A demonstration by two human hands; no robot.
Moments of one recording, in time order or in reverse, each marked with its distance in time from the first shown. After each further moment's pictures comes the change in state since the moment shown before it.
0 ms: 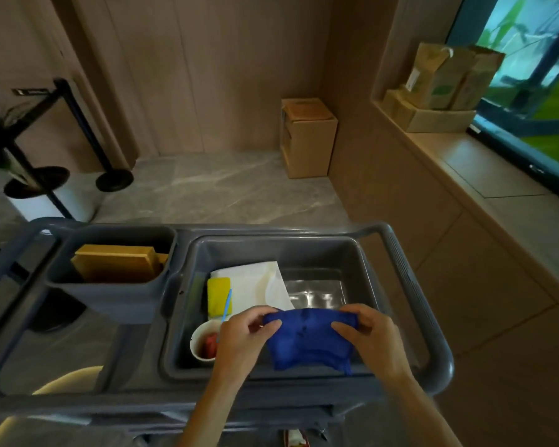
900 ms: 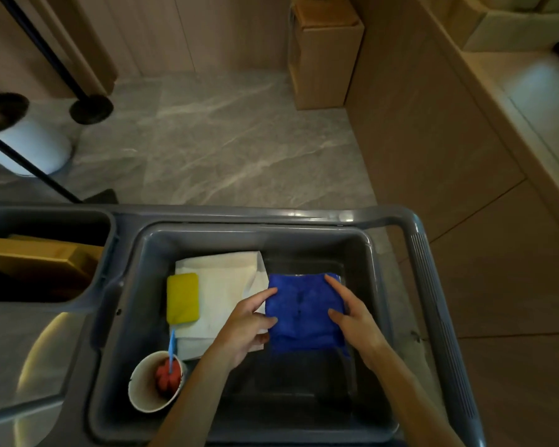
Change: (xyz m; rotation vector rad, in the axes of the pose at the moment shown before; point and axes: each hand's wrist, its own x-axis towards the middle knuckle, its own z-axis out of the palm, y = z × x) left_hand 0.166 -0.074 0.090 -0.397 -0.218 -0.702; right_hand 0.182 0.113 0.015 0.084 -0.323 0.385
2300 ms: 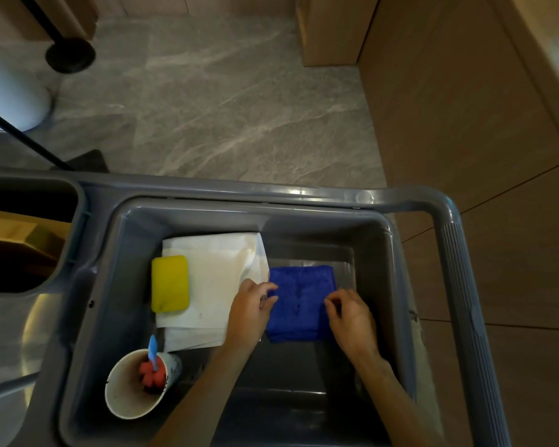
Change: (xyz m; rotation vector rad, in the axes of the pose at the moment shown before) left_hand 0.079 -0.066 -0.004 0.914 0.408 0.395; right_hand 0.050 0.063 0.028 -0.604 0.230 -0.028
